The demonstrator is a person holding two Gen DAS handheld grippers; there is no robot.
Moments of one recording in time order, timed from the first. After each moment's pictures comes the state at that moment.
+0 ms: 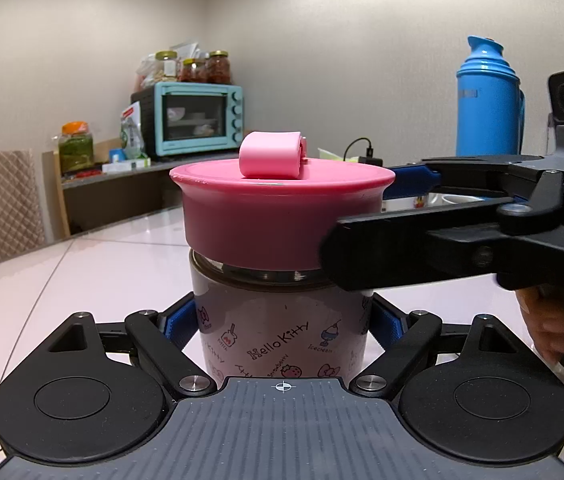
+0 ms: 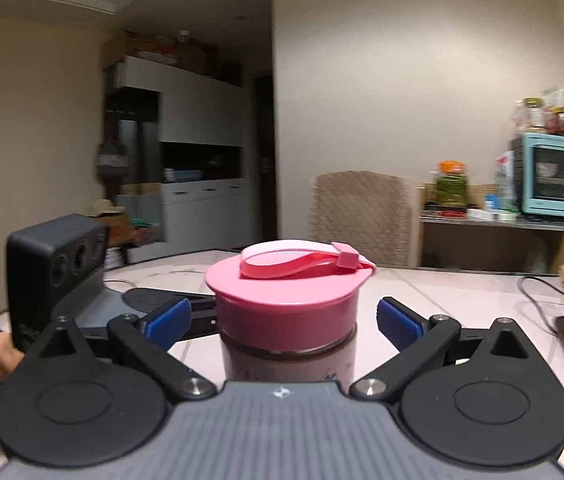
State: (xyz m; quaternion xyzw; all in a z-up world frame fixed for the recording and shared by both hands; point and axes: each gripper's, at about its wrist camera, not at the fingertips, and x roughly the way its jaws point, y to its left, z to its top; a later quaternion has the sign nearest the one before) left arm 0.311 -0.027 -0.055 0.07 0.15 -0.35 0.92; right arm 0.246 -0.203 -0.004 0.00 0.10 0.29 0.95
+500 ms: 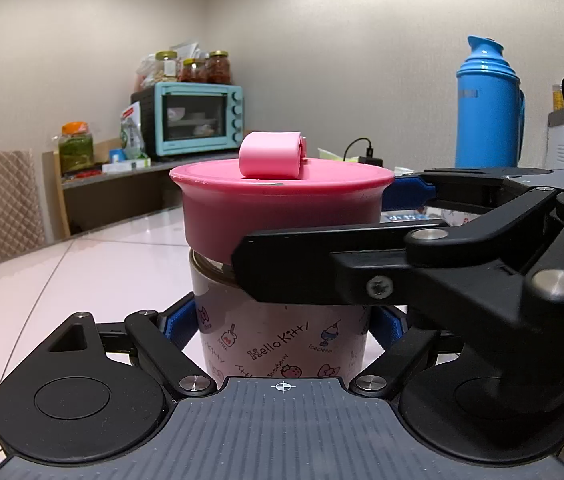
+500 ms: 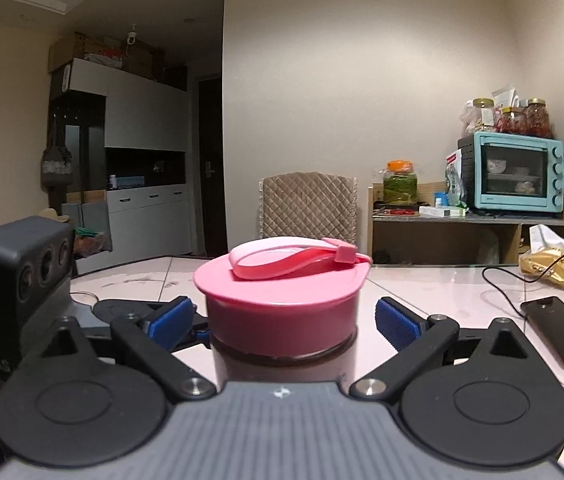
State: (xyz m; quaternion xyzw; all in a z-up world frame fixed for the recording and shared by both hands) left arm 0.310 -0.028 -0.056 0.07 0.15 -0.35 0.92; right arm 0.252 -0.176 -0.014 0.01 0.10 0.22 0.97
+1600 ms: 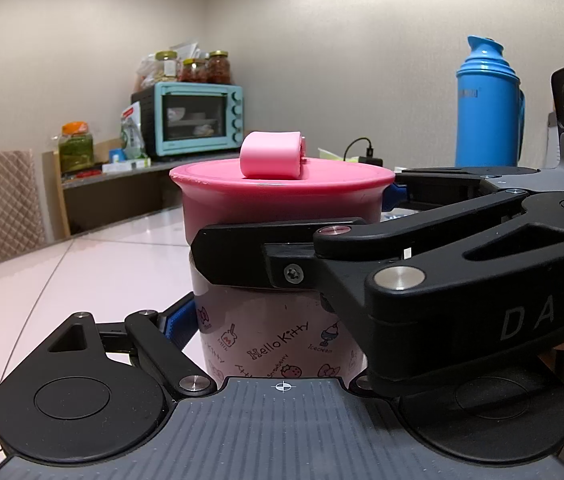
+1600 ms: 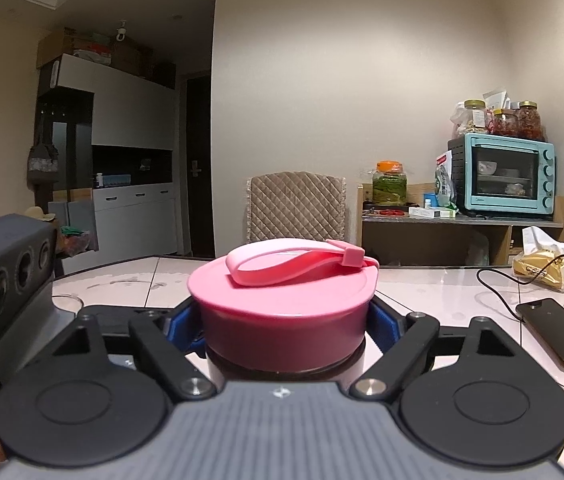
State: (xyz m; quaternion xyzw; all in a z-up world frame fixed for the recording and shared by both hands) left arm 0.310 -0.028 -0.056 0.07 0.15 -0.35 0.92; right arm 0.260 -0.162 -0.017 0.00 0.10 0.20 0.97
